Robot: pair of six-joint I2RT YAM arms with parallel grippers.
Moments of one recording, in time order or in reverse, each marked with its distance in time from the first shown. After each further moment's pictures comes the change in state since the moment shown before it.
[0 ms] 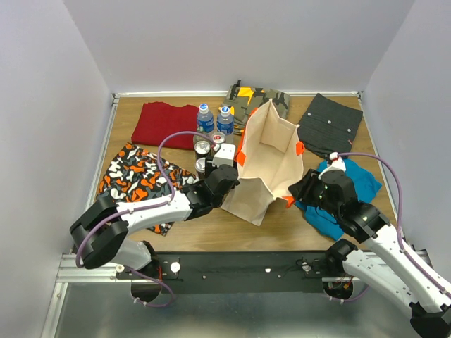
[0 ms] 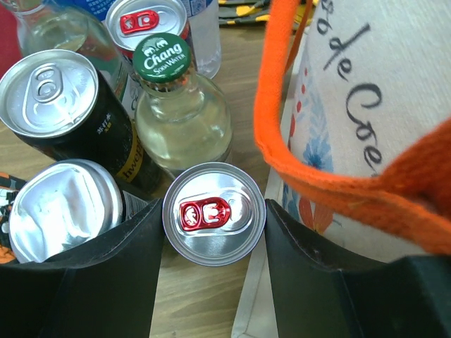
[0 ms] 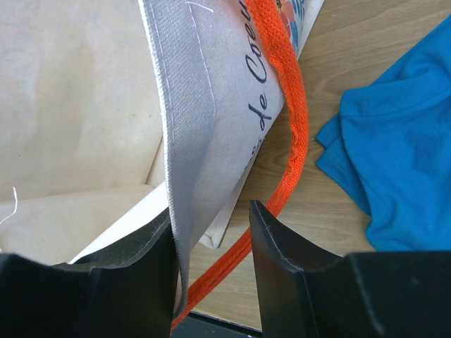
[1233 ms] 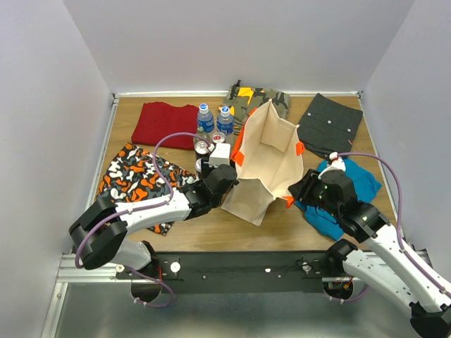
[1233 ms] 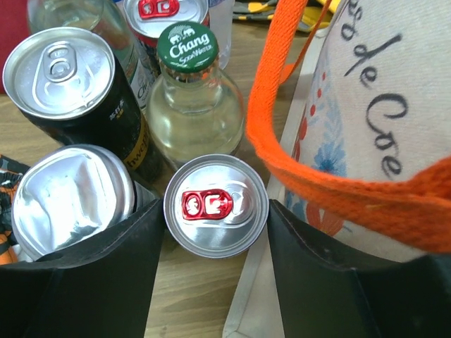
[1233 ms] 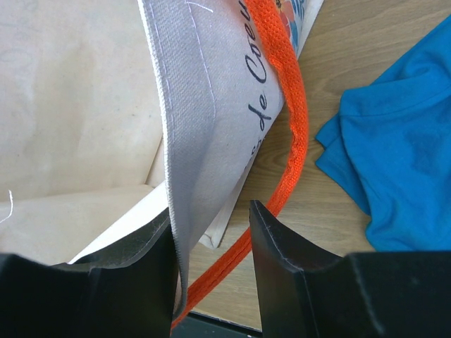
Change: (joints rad) left arm 0.013 -0.003 -0.006 -0.020 -0.019 -0.097; right arm 0.000 0.003 0.000 0.000 0.000 0.000
